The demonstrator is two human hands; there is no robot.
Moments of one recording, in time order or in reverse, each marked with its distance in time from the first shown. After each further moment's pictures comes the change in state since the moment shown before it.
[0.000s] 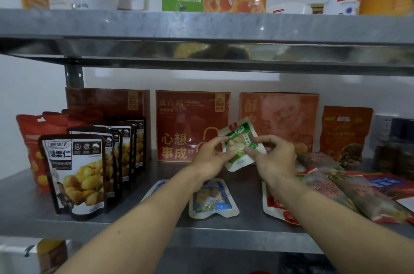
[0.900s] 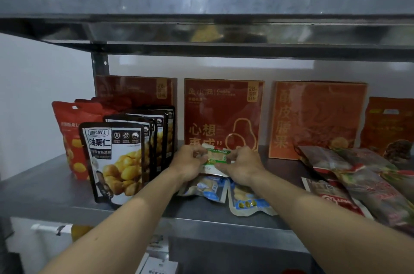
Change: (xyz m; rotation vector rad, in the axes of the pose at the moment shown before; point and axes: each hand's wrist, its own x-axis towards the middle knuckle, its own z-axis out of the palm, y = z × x) left_hand -0.009 -0.072 -0.108 0.243 0.165 -0.148; right_hand -0.037 -0.013 0.110 -0.445 -0.583 0.112
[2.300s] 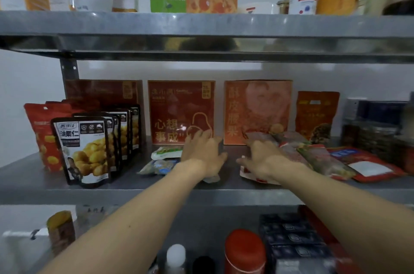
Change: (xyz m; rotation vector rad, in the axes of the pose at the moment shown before) left_hand -0.104 0.125 0.083 0.898 -0.087 0.331; right_hand -0.092 0.070 -0.130 -0.570 -0.011 0.020
